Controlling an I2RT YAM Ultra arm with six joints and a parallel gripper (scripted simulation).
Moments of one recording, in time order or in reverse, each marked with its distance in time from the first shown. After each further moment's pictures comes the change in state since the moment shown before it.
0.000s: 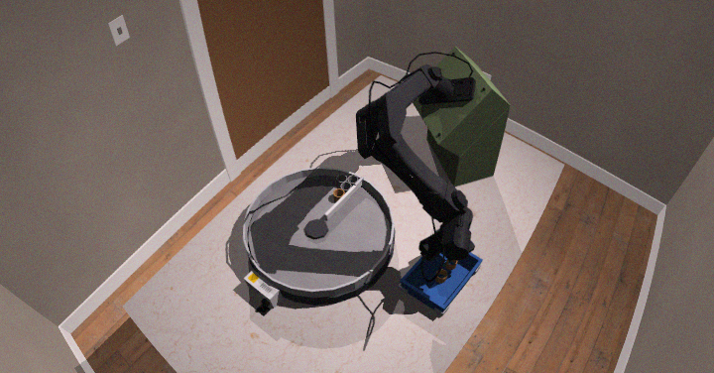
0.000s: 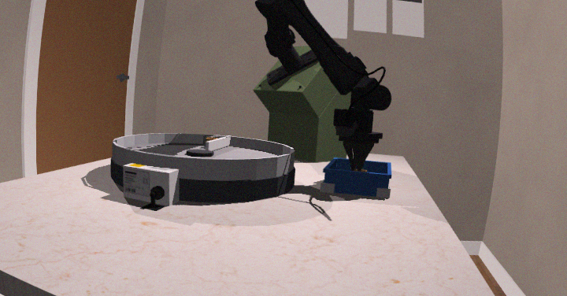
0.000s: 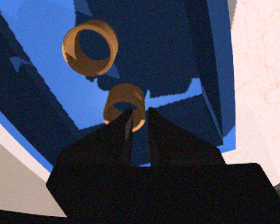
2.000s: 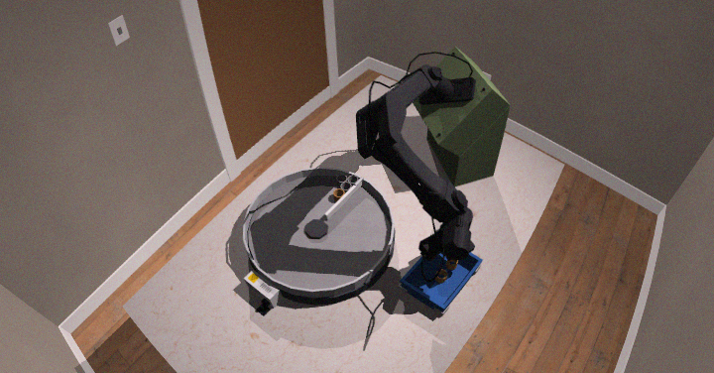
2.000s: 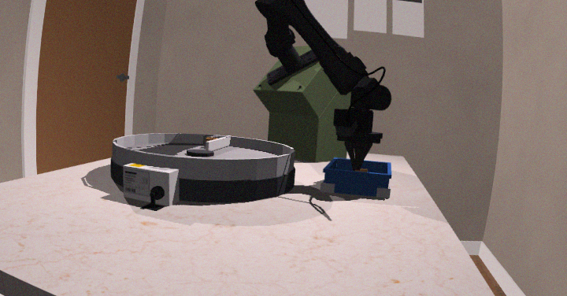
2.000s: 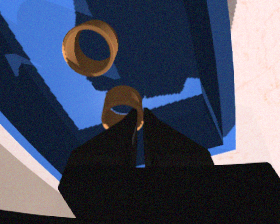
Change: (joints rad) arm 0.000 0.000 0.000 0.000 0.000 0.000
